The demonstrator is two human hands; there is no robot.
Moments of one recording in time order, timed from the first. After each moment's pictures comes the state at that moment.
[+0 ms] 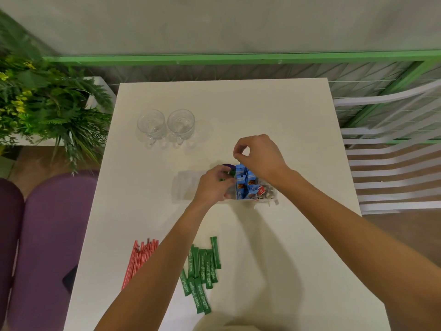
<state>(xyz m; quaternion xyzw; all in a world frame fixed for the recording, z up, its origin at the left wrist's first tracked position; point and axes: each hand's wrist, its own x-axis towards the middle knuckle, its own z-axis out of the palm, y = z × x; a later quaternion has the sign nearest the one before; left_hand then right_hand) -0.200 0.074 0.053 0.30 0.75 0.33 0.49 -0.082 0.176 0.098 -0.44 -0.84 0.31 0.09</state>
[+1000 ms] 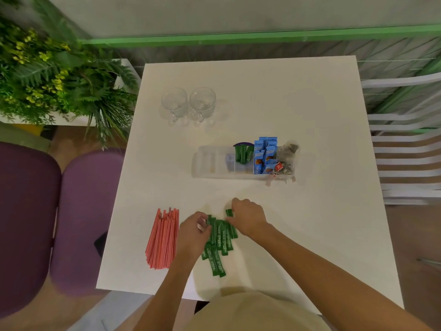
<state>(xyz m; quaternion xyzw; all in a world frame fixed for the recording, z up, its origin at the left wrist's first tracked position) -0.208 -0.135 -0.004 0.31 0.85 0.21 0.36 -0.082 -0.006 -0.004 -0.43 -0.82 0.31 -0.19</state>
